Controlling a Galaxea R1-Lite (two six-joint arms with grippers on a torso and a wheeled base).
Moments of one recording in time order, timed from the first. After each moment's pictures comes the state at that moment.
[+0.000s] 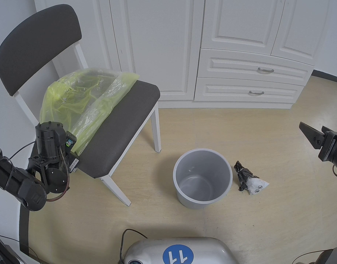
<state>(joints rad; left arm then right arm) -0.31 1.77 -0.57 -0.89 0.75 0.68 0.48 1.06 -0.54 -0.48 -0.40 0.18</state>
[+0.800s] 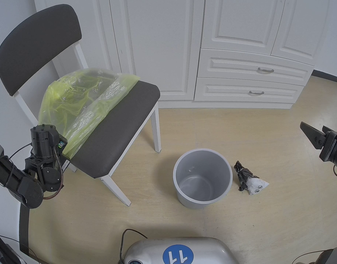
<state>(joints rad) -0.21 1.80 -0.55 -0.93 0.76 0.70 0.48 1.05 -0.53 -0.48 -0.40 0.18</state>
